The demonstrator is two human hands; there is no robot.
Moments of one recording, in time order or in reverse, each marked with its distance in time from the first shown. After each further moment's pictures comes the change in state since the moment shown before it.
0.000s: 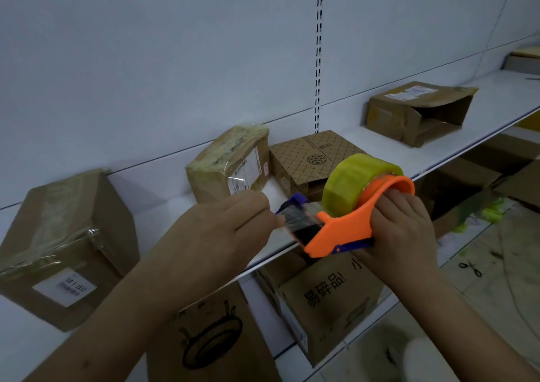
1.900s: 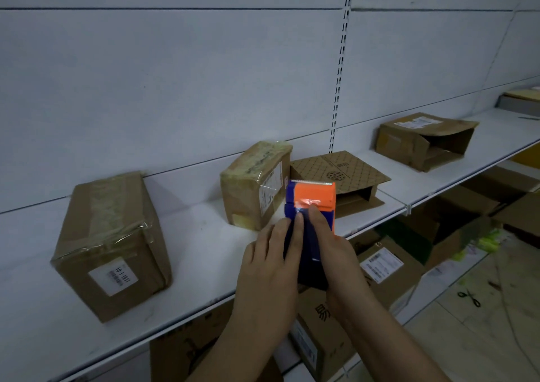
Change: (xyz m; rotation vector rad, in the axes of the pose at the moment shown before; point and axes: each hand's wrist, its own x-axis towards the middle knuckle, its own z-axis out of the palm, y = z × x) left_hand -0.058 0.056 0.093 -0.022 0.080 -0.588; right_hand 0.035 -0.139 0.004 1.214 -0.328 1.240
